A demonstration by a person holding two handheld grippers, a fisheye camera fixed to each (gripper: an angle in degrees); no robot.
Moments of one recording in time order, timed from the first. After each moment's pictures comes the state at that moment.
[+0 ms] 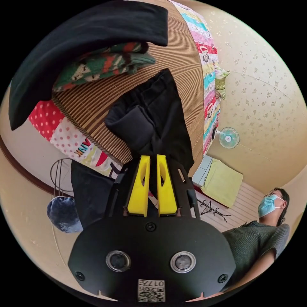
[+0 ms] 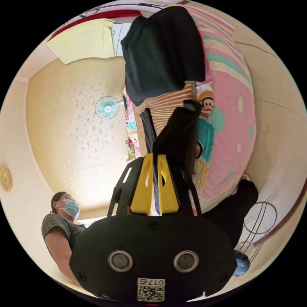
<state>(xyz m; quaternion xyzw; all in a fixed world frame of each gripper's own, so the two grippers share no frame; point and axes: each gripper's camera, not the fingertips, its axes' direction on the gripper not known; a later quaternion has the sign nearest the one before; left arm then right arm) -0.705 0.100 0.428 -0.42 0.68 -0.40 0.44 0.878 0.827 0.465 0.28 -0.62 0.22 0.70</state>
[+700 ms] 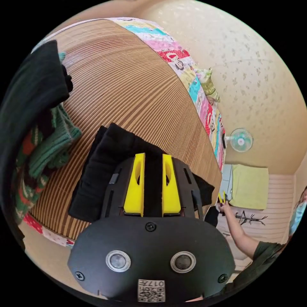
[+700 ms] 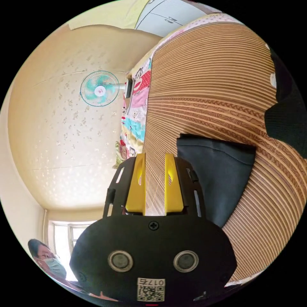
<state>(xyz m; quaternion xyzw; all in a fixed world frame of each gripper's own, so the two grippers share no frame) -0.579 -0.094 0.512 -0.31 0.64 -0.37 0.60 0.690 0.390 0.413 0.28 -0.52 0.16 0.79</state>
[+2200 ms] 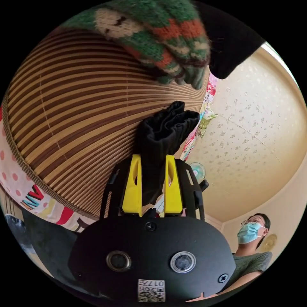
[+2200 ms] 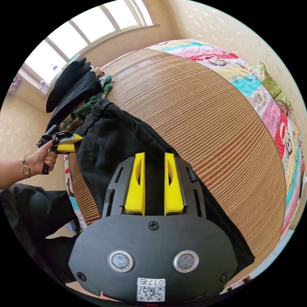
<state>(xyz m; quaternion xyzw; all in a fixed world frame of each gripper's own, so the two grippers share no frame) -0.568 0.088 0.578 -0.36 0.67 -0.59 0.27 0.206 0.404 0.762 0.12 0.00 -0.65 0.75</state>
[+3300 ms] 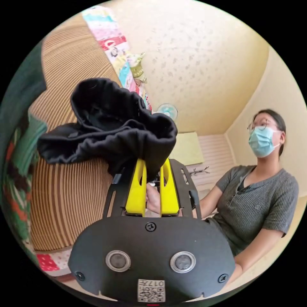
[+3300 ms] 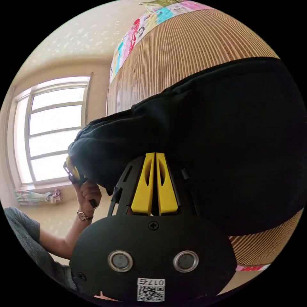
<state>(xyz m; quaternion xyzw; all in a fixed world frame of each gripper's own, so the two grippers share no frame) -0.656 0.030 0.568 -0.10 0.87 -0.30 0.37 0.412 0.381 0.882 -0.03 -0.37 -0.28 0.89</state>
